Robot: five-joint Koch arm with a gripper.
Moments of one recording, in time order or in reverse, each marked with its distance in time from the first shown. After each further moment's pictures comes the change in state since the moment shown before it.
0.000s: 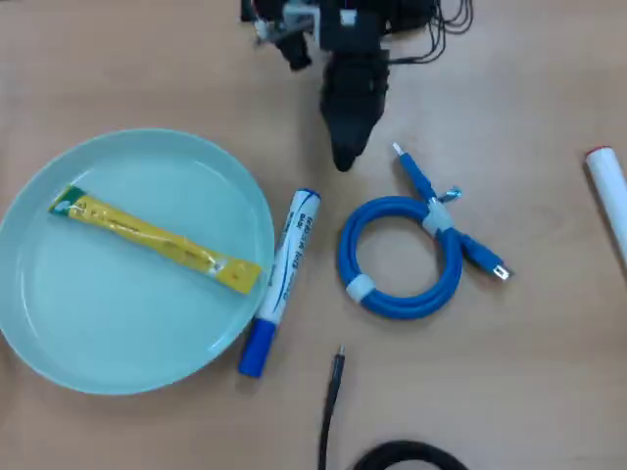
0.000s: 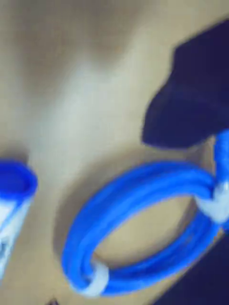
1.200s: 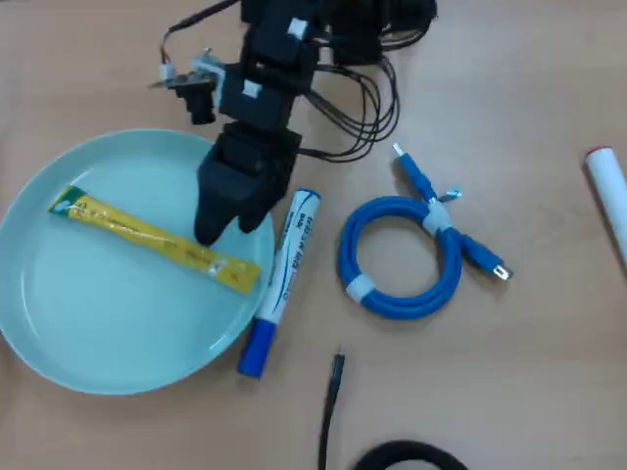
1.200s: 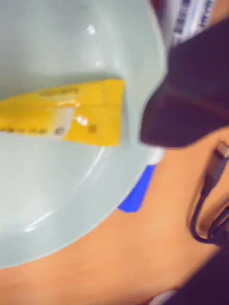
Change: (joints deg) arm 19.3 -36.3 -43.9 -0.4 -2.5
